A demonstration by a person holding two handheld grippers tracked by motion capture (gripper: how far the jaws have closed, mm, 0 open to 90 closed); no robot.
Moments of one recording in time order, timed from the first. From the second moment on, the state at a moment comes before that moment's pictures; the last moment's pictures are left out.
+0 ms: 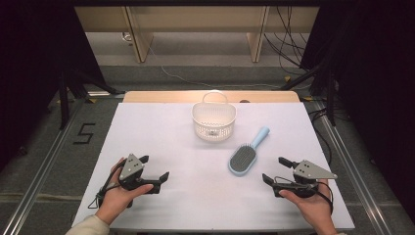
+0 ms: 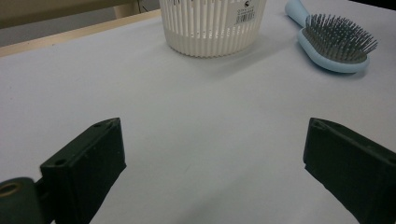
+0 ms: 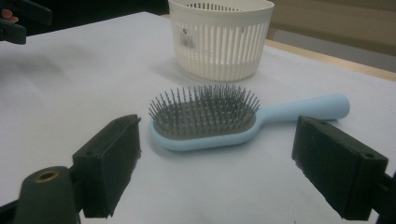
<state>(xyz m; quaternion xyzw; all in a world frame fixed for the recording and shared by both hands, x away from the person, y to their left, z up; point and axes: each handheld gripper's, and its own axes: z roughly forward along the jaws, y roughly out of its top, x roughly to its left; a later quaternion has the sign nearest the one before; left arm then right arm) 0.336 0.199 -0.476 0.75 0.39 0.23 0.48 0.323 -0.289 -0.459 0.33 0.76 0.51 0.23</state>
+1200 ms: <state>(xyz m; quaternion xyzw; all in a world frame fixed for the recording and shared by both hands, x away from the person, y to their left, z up) 0.338 0.198 -0.478 0.75 0.39 0.22 0.48 0.441 -0.259 -0.439 0.39 0.81 0.37 0.25</state>
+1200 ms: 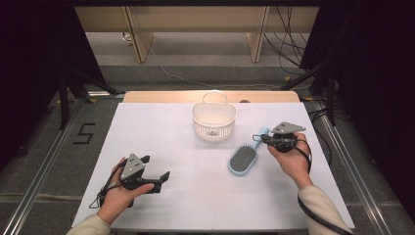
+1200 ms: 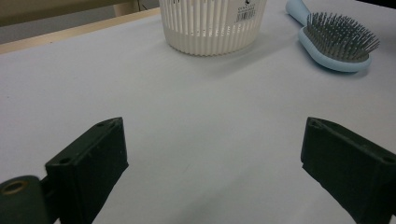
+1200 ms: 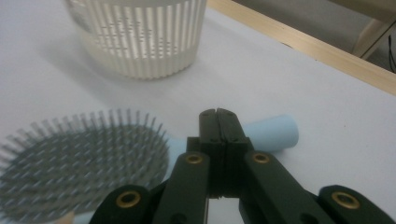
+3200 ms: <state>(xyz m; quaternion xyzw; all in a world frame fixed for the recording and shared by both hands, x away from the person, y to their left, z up) 0.338 0.197 -0.478 0.75 0.39 0.21 0.49 0.475 -0.257 -0.468 0.46 0.85 0.18 0.19</state>
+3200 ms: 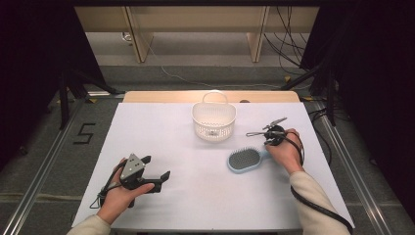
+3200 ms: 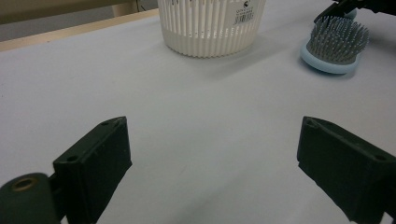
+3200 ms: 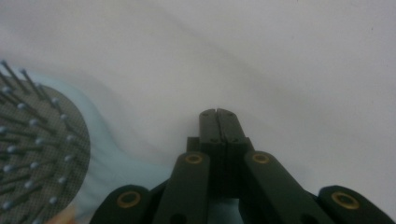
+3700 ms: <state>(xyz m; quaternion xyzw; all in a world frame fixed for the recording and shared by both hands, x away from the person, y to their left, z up) 0.338 0.197 -0.478 0.75 0.39 0.22 0.49 0.449 -0.266 -0.462 0.46 0.86 0.16 0.15</state>
